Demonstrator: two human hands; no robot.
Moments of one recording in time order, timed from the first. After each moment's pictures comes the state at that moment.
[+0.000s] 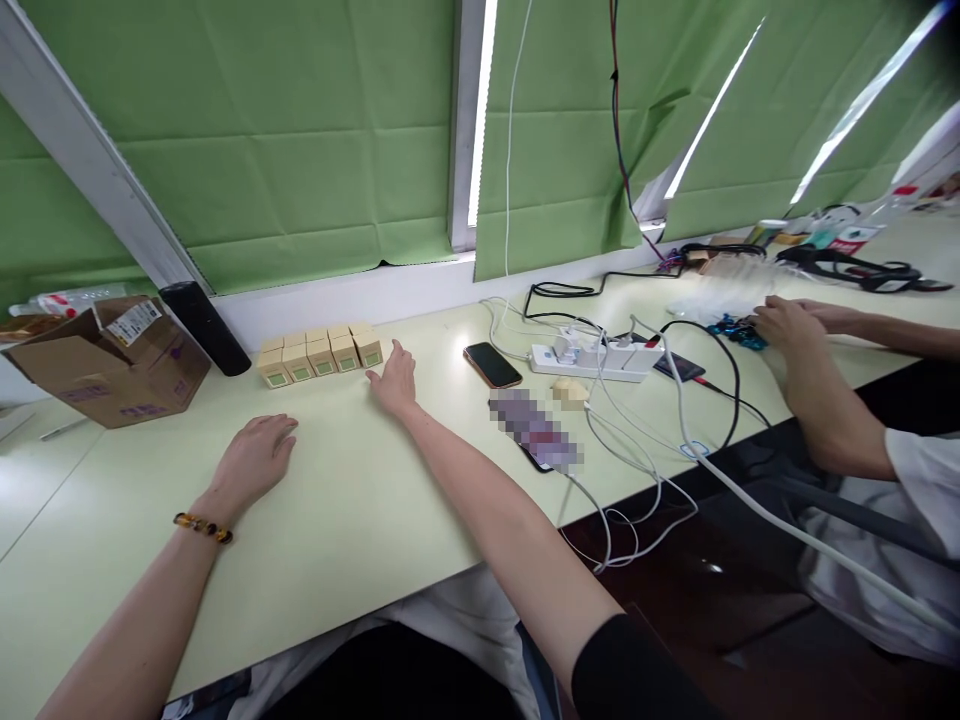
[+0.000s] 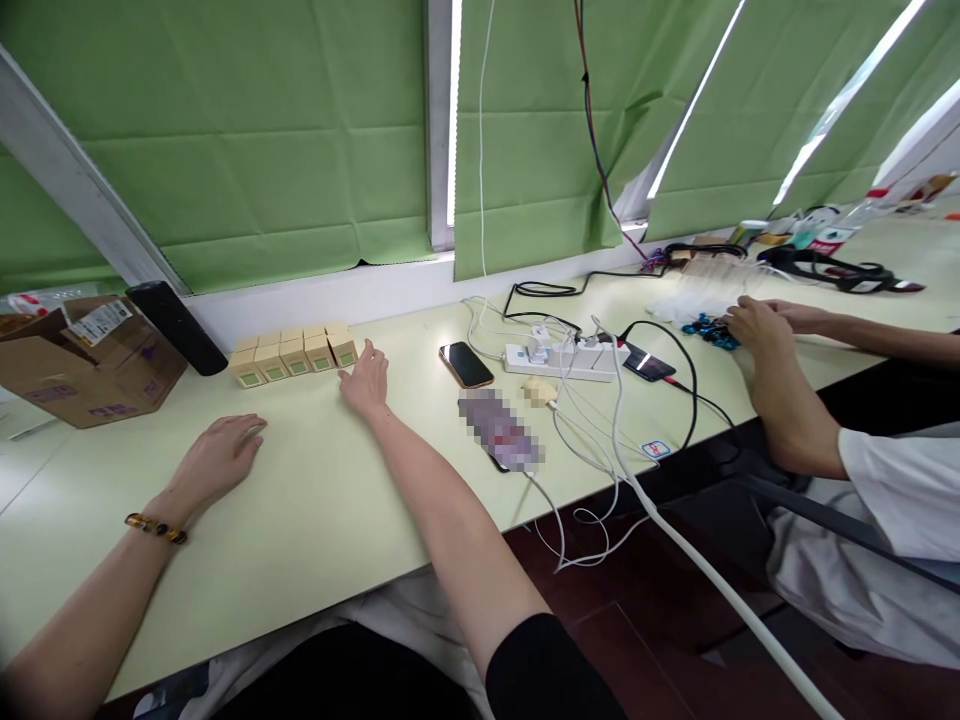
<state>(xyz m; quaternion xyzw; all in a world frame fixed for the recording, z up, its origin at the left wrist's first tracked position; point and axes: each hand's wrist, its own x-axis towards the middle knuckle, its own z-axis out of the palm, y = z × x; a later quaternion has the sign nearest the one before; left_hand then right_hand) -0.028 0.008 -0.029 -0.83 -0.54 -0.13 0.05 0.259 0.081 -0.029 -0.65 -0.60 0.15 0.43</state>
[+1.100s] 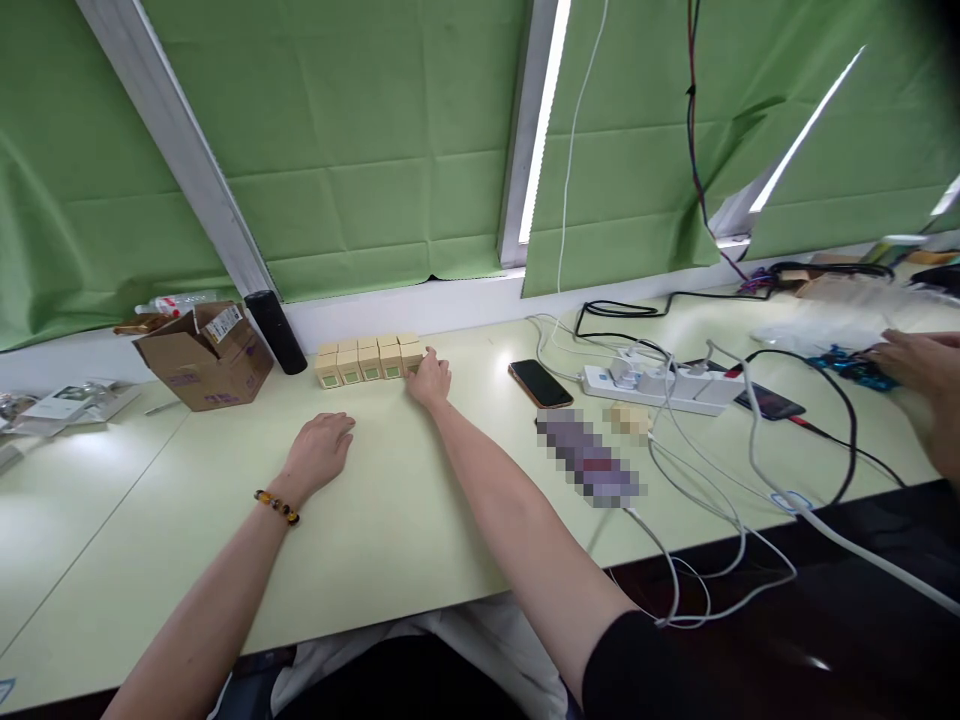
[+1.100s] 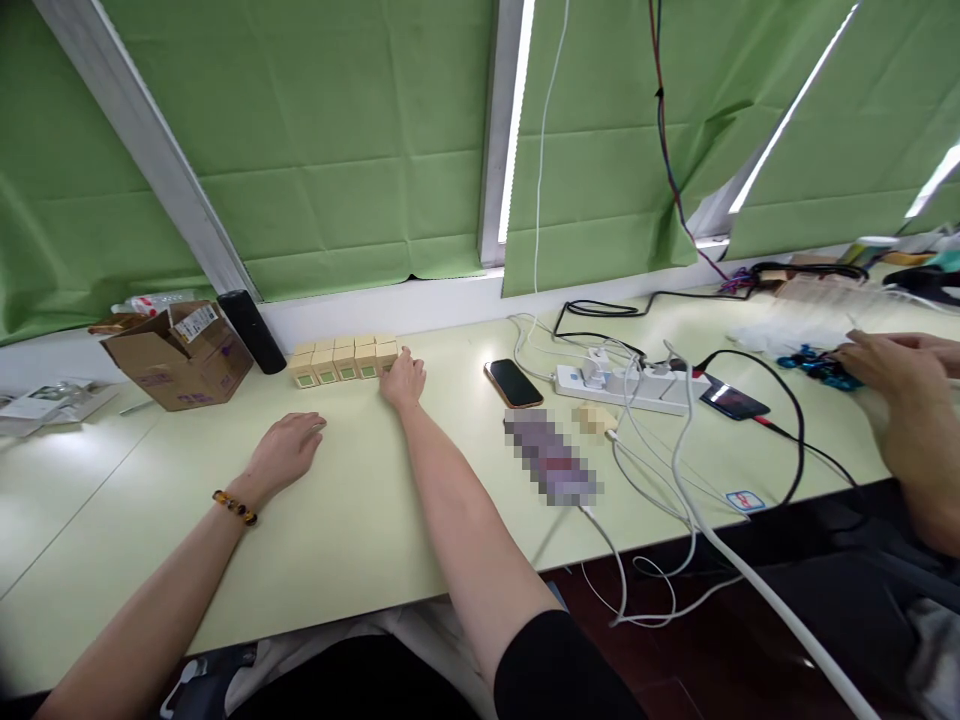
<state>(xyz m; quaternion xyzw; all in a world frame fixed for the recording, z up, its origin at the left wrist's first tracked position) -0.003 0.000 -0.029 -0.83 -0.53 -0.15 0.04 0.248 0.129 -0.037 -0.68 -0.62 0.15 0.37</state>
